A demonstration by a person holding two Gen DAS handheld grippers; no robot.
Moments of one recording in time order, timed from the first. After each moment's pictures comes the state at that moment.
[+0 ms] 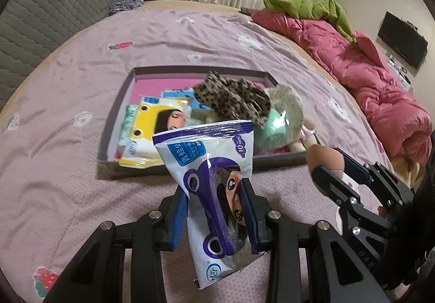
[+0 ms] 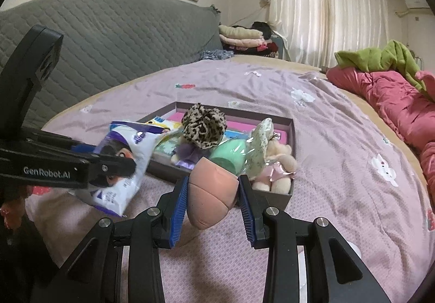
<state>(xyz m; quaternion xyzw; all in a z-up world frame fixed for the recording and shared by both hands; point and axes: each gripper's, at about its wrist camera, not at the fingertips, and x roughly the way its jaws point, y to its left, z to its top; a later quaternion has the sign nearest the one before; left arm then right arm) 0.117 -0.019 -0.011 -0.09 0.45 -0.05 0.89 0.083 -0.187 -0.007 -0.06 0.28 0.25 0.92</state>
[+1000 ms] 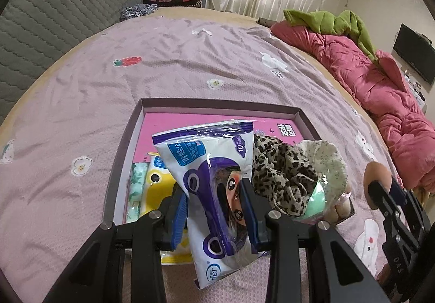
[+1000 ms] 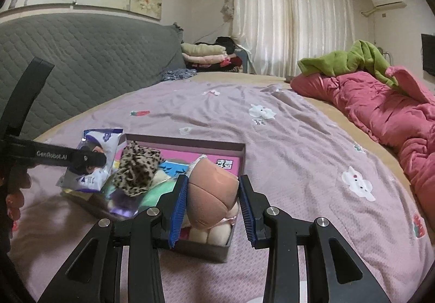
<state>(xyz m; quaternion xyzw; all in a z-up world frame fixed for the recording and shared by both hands) 0.208 0.003 -0.015 -0.09 0.43 -0.01 0.90 0.143 -0.215 0.000 -0.03 0.25 0.17 0.95</state>
